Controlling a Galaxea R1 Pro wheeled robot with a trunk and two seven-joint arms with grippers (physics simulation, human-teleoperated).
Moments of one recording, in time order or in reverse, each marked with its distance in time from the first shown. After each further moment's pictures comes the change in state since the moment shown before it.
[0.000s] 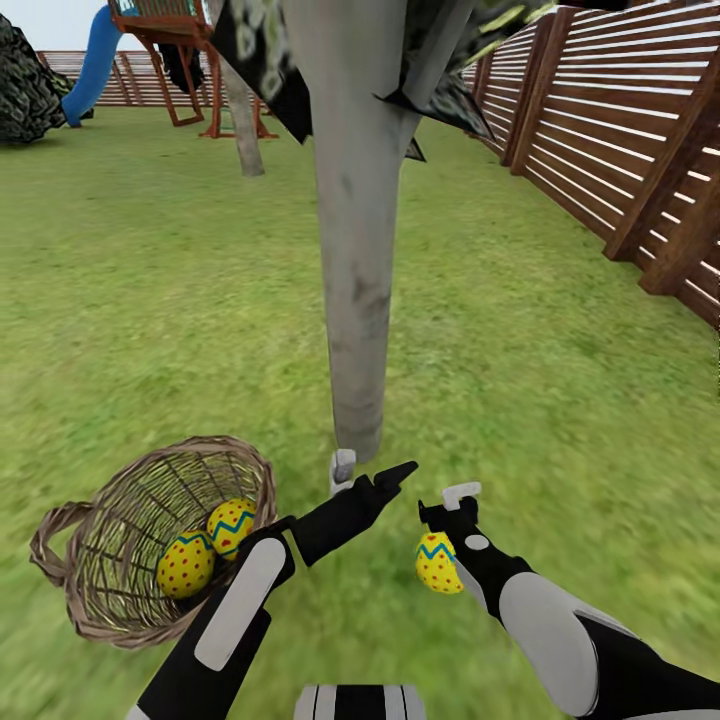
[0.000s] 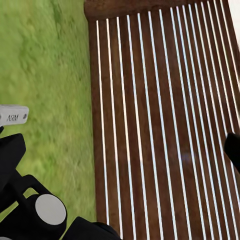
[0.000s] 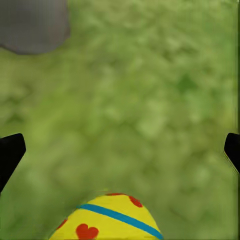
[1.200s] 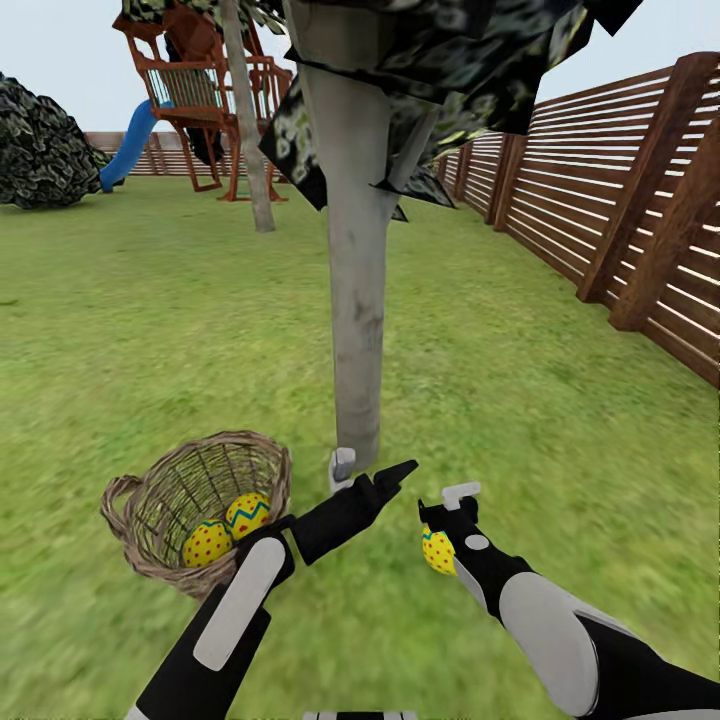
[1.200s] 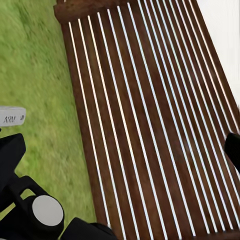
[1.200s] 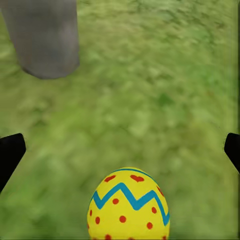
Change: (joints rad) left arm 0.000 0.001 0.000 -0.010 0.000 0.002 0.000; right arm 0.000 0.000 0.000 0.000 -0.002 -0.001 -0.001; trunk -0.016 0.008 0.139
